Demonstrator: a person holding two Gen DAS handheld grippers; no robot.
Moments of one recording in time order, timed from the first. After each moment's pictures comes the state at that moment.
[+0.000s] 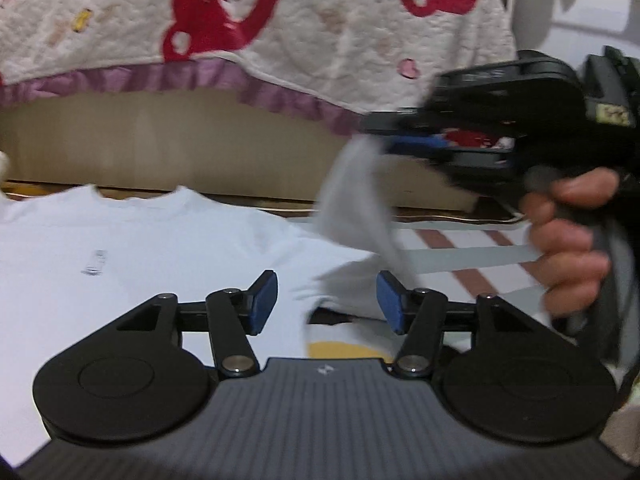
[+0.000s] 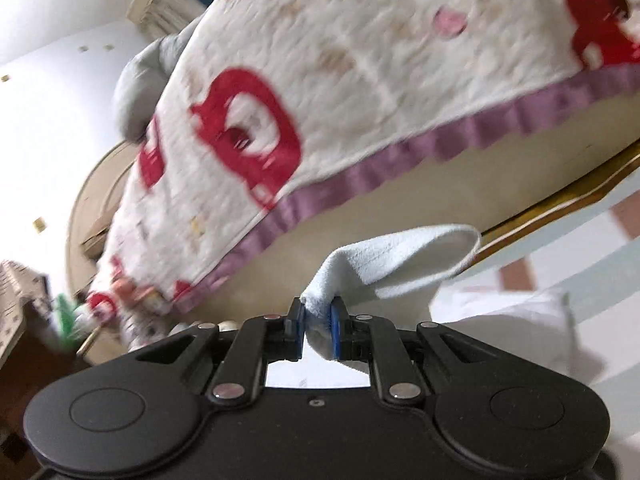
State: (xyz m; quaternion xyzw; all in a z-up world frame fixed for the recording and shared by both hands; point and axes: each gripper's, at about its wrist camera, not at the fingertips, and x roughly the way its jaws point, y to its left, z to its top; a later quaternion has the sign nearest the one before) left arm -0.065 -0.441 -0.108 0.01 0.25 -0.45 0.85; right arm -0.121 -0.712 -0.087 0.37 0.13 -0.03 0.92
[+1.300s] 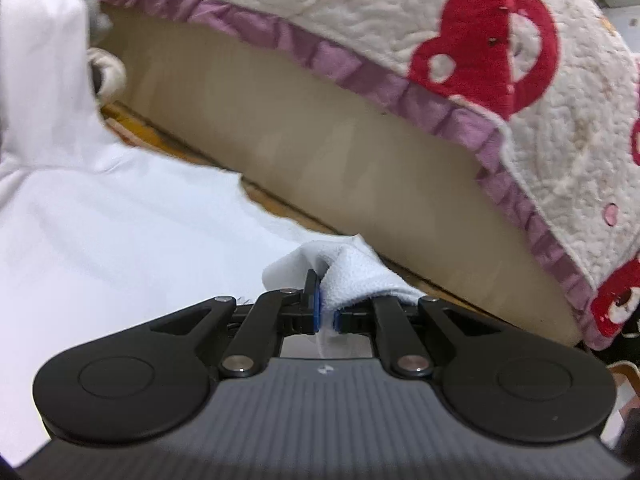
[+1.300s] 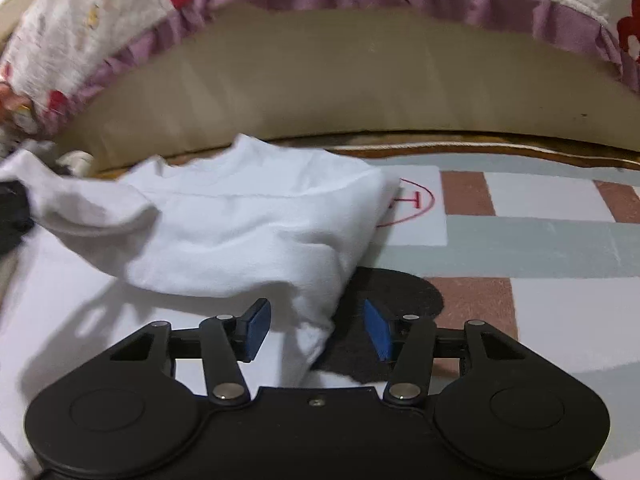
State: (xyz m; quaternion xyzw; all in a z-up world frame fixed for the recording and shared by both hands) left arm 0.135 -0.368 -0.132 -0.16 0.30 -0.30 0.89; right arm -0.024 -0.666 -0.203 0.16 0.36 -0.14 0.91
